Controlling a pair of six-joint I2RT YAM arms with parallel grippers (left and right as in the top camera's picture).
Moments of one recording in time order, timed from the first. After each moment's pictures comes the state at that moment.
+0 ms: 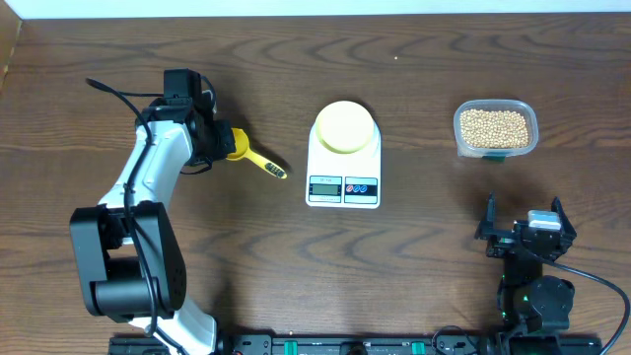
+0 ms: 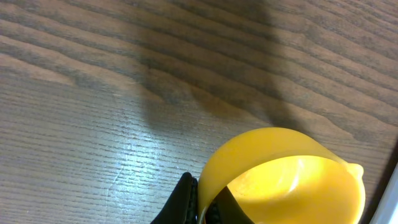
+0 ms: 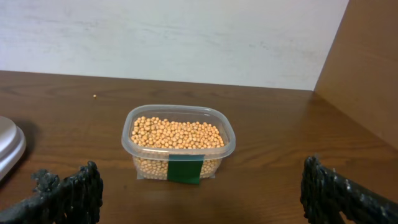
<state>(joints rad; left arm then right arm) 0.05 1.81 1.25 -0.71 0.10 -0.20 0.02 0.01 0.01 -0.05 0.18 -0.10</state>
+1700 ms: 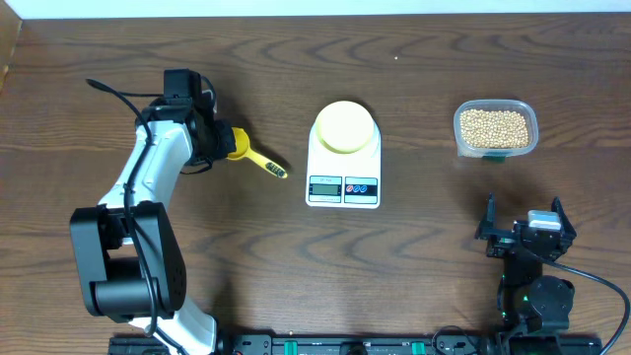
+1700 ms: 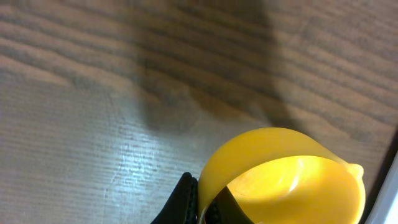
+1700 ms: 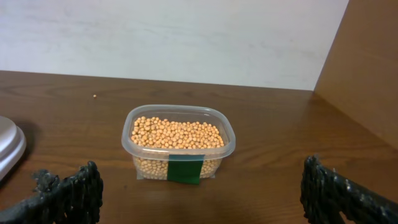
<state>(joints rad) 0.05 1.81 1.25 -0.70 0.11 -0.20 0.02 0.01 0.01 -0.05 0.18 -0.10</state>
